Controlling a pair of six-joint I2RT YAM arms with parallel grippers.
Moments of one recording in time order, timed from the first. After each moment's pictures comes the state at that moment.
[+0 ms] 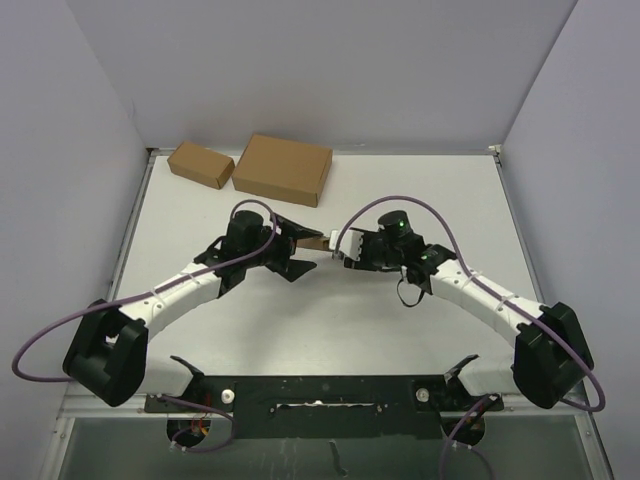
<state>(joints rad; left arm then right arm) -0.55 1.36 0.79 0.02 0.34 -1.74 0.62 1.32 0.87 -0.20 -0.26 -0.92</state>
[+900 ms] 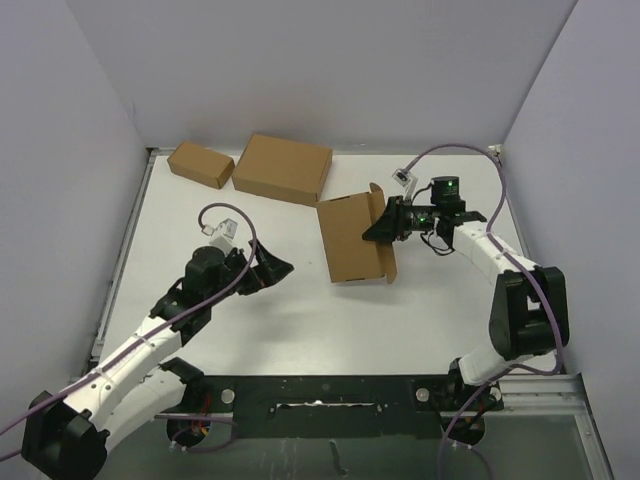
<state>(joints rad) -0.52 0.86 0.52 -0.08 0.15 -0.89 0.15 1.52 1.04 -0.22 -0.99 0.08</state>
